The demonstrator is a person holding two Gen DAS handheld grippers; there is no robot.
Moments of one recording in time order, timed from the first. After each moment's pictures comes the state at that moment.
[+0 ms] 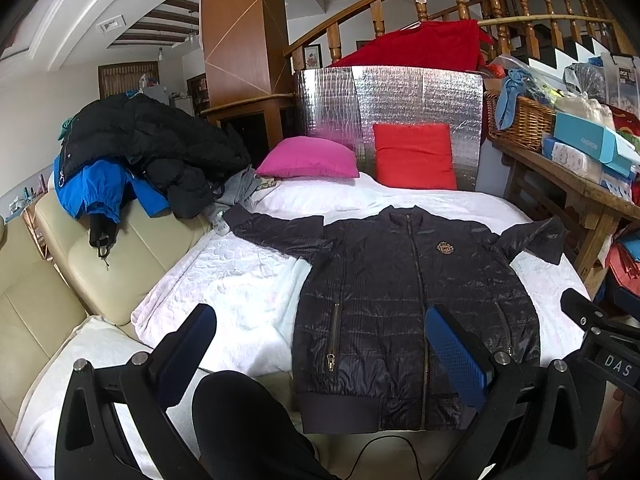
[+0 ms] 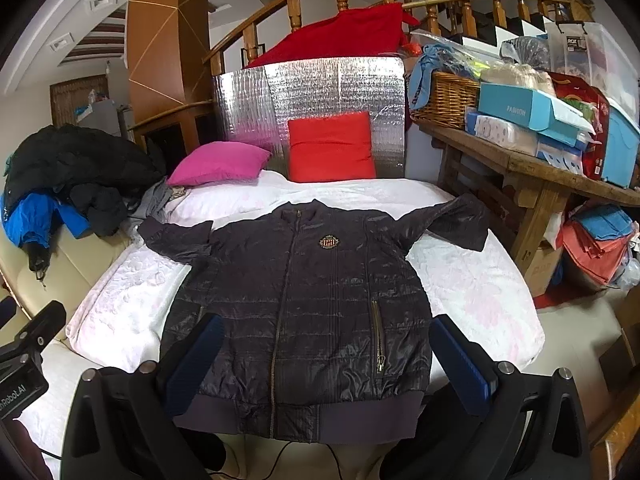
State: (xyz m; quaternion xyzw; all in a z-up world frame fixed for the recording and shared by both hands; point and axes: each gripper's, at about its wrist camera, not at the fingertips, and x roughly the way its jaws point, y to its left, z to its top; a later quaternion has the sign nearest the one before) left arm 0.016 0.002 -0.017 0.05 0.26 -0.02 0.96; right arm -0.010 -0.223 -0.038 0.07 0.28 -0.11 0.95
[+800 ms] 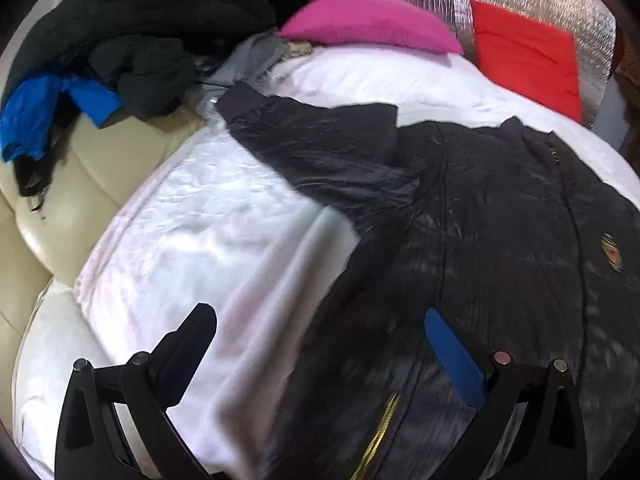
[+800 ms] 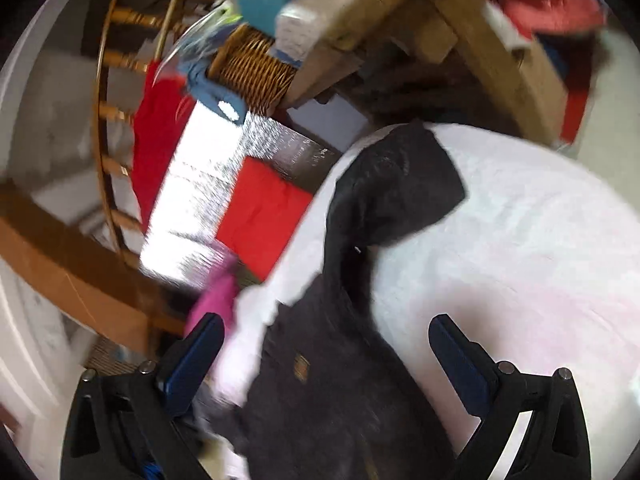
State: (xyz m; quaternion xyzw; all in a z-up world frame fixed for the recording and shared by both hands) left arm 0.369 -0.009 -0.199 0.03 0.47 0.11 0.88; right arm 0.136 -0.592 -0.154 0.54 0.16 -0.10 0.82
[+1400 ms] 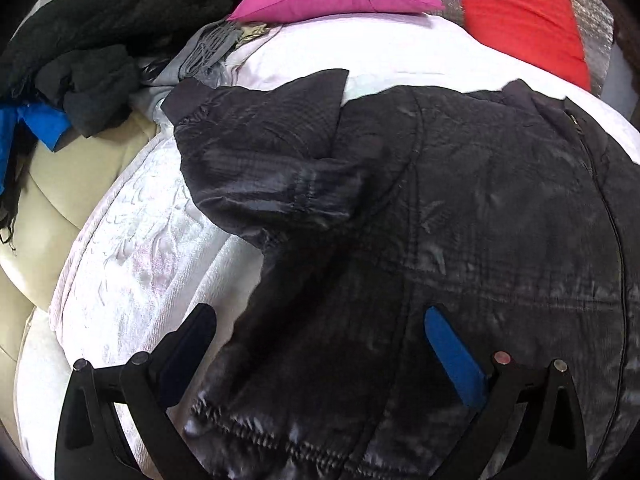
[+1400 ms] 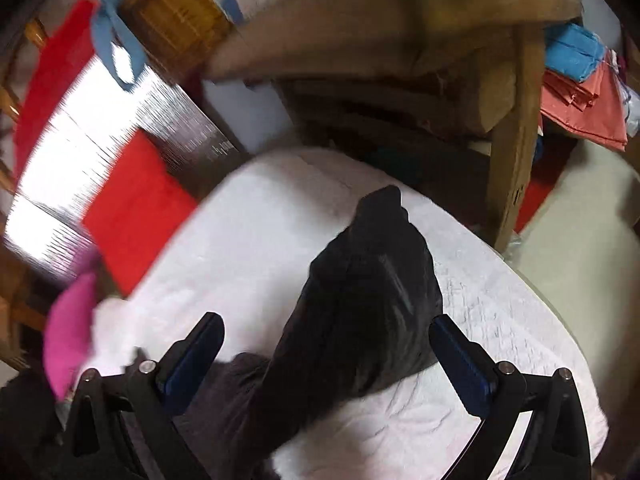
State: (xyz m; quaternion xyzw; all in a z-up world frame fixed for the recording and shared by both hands) left arm 0.437 -0.055 -0.257 0.06 0.48 0.11 0.87; right arm 0.336 -0.696 -0.160 0.37 0.35 -0.28 0.81
